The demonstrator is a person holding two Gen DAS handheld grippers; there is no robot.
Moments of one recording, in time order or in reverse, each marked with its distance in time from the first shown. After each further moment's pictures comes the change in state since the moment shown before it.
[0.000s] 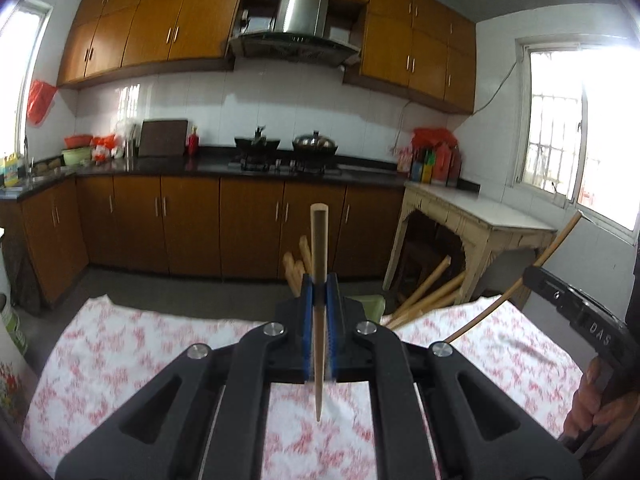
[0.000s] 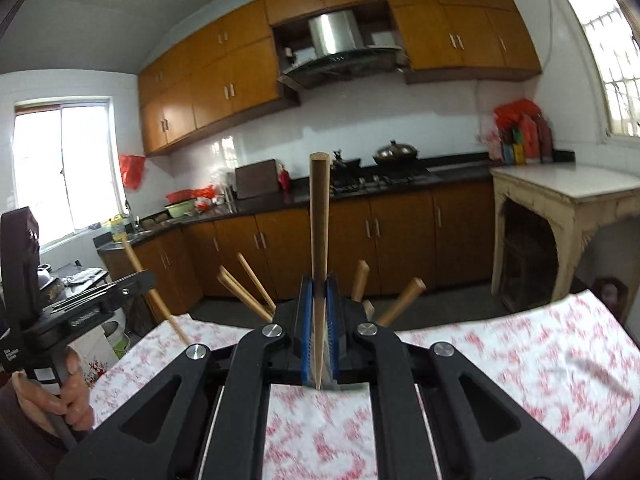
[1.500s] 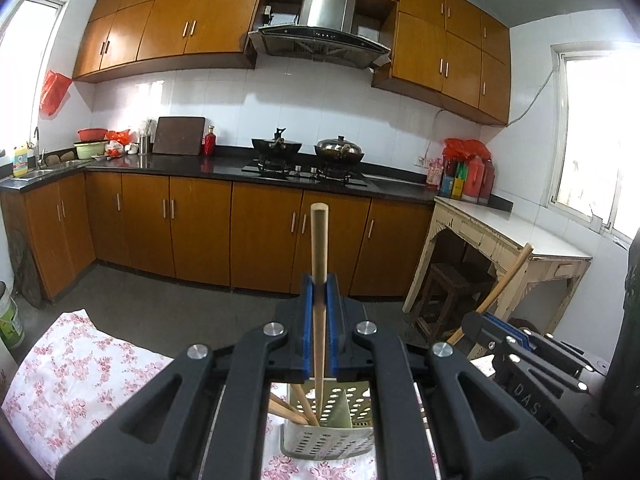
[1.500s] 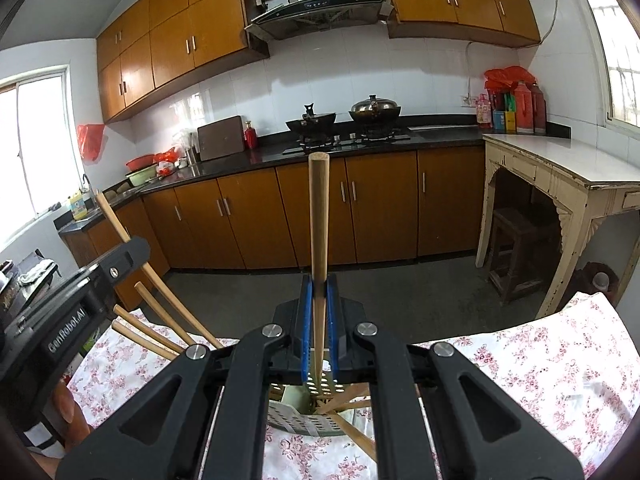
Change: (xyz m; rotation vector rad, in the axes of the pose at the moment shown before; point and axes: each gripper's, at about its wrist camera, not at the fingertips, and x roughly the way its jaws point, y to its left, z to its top) left arm 0.148 -0.015 0.031 -0.069 -0.002 0.092; right arm 0.141 -0.013 0.019 0.024 0.177 -0.116
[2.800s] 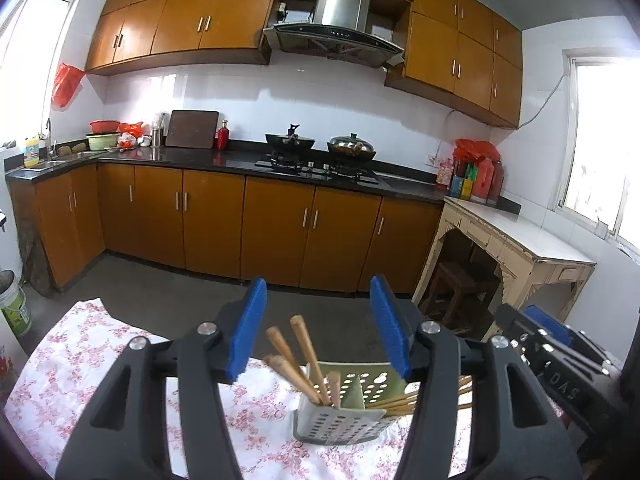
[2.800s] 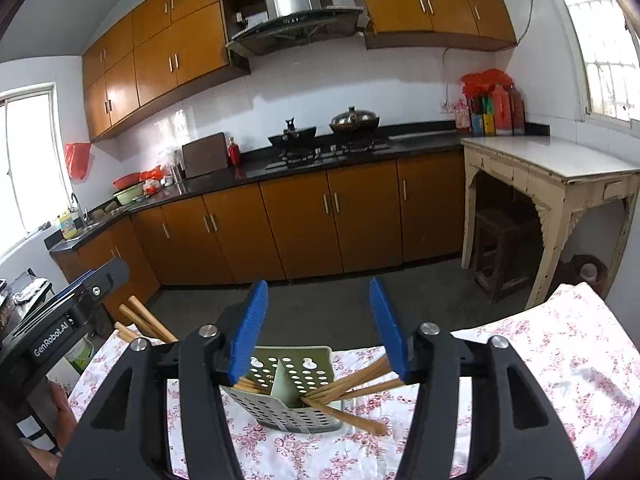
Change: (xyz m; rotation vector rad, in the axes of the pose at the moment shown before) left arm -0.033 0.015 0.000 -0.026 0.005 0.042; right arm -0.030 -0.012 -0.004 0.041 -0.058 -0.060
